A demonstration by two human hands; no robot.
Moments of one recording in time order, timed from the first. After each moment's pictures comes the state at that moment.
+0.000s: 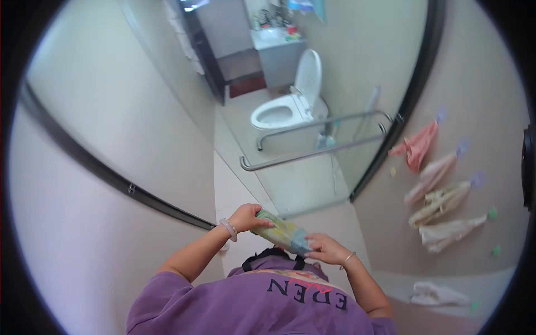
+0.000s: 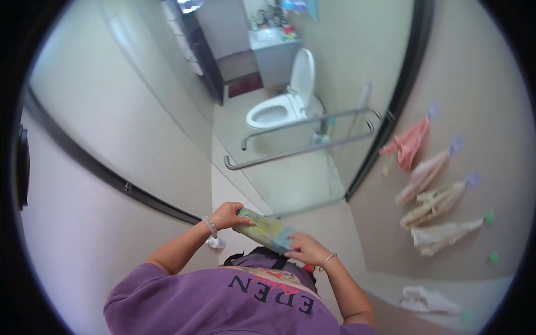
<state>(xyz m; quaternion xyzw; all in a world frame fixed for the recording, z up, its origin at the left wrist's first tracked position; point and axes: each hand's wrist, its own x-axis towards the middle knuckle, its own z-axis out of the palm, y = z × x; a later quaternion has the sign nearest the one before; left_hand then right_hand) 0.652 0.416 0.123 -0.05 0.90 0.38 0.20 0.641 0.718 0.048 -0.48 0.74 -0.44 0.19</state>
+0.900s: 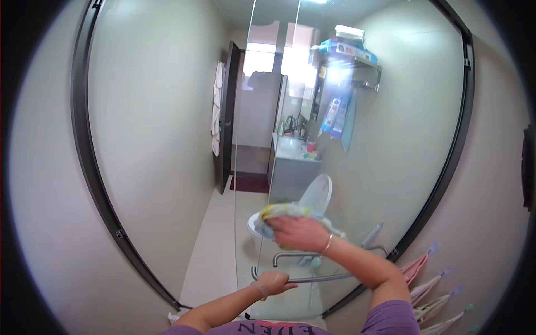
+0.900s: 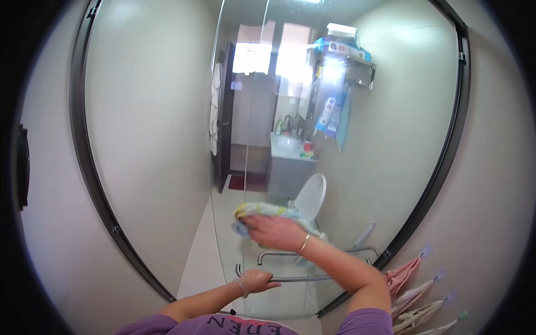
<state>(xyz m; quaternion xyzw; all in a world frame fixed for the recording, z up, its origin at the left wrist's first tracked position) 0.519 0.404 0.111 0.11 0.97 0.20 -0.03 0.424 0.491 0.314 -0.76 0.54 0.03 -0.37</state>
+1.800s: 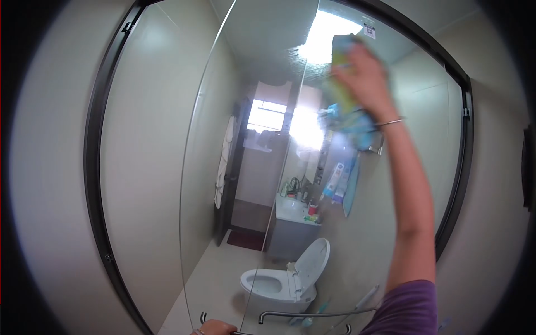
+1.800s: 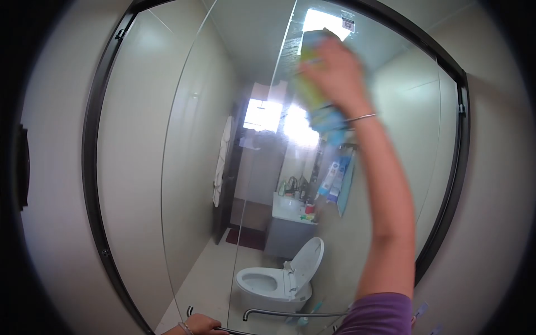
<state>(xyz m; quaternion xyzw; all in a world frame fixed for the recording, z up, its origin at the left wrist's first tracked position) 0.594 0.325 0.141 -0.01 0.98 0.21 -0.03 0.383 0.483 0.726 -0.48 0.44 -0.16 -0.75</state>
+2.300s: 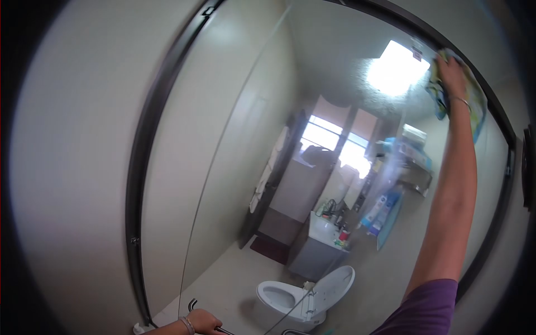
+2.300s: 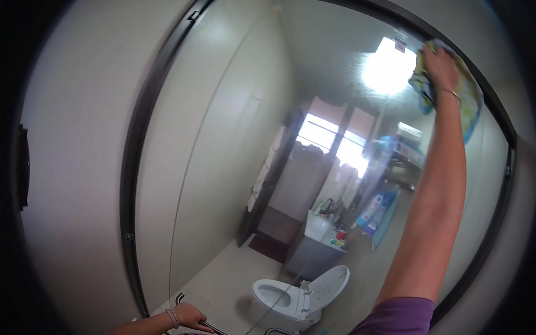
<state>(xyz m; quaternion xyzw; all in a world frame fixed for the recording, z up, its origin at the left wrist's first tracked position) 0.649 0.222 0.132 -0.05 0.99 0.11 -0.03 0.401 0.456 0.890 -0.22 0.64 -0.25 -0.70</state>
